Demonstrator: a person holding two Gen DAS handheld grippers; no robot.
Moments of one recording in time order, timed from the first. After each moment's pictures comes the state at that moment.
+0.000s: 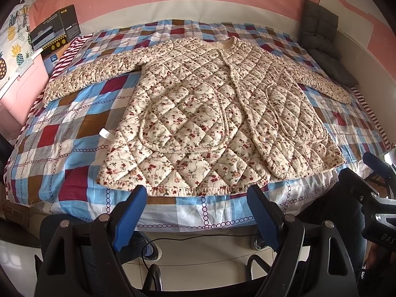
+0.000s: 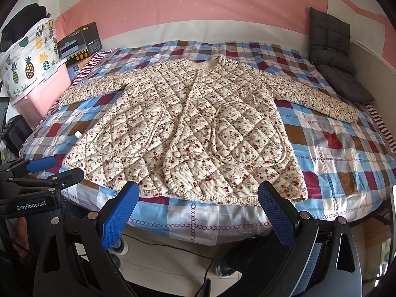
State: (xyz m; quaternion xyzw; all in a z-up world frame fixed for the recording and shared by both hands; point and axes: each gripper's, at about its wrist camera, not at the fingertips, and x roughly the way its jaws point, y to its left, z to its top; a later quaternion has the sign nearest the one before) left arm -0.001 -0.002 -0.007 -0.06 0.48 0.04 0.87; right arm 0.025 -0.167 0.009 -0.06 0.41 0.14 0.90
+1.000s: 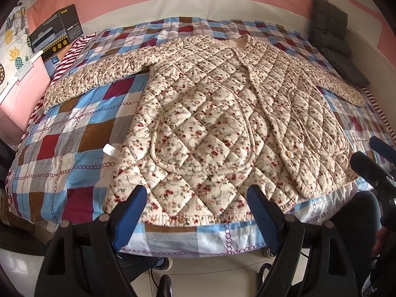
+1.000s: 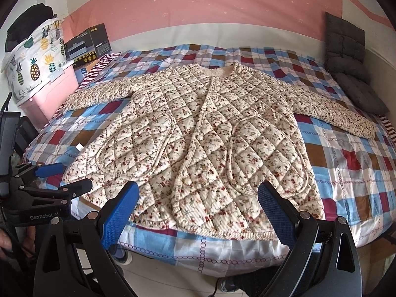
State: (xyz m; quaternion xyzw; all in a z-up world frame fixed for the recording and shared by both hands) left arm 0.047 0.030 -0.026 -0.05 0.49 0.06 0.87; right arm 0.079 -0.141 0.001 -0.06 0.40 0.18 0.90
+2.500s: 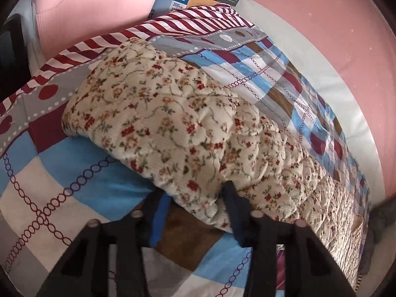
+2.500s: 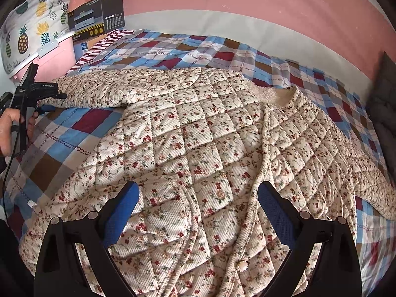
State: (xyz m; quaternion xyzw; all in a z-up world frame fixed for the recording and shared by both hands) left arm 0.224 0.446 -0.123 -0.37 0.39 0.27 0.80; right arm 0.260 0.011 -0.055 -0.15 0.41 0.22 0.87
